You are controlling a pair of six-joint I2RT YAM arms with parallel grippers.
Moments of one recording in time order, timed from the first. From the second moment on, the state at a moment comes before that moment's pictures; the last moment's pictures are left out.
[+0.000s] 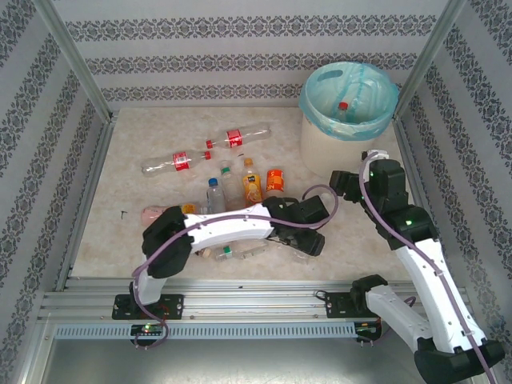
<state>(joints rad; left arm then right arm) -1.14 1.96 1.64 -0.78 0.08 -0.68 0.25 0.81 0.99 -0.76 0.09 0.34</state>
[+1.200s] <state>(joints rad) -1.04 1.36 1.24 -0.33 -0.07 -0.20 0.37 1.04 1.30 -0.52 -0.33 0.48</state>
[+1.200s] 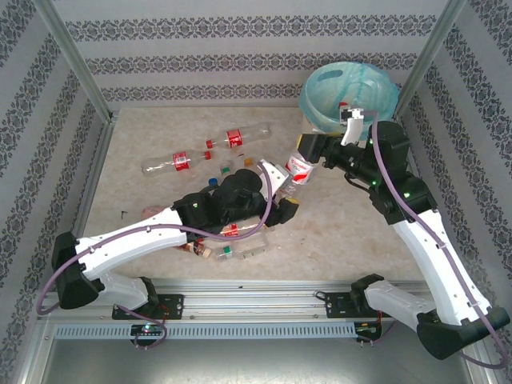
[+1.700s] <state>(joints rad) -1.02 1.34 1.23 -0.30 -0.09 -0.16 0.41 1.15 1.45 -0.58 -0.29 0.48</state>
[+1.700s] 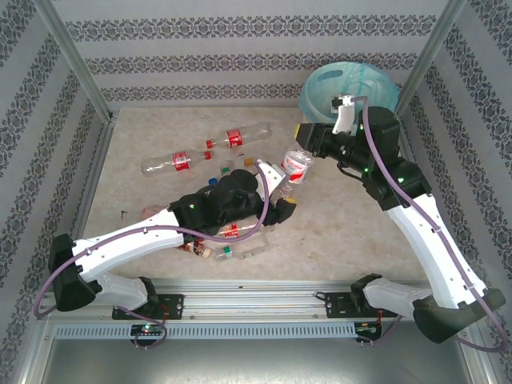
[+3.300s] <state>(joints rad) -0.89 1.43 1.41 -0.22 -0.06 -0.16 0.13 2.02 2.17 -0.45 0.28 -0.02</state>
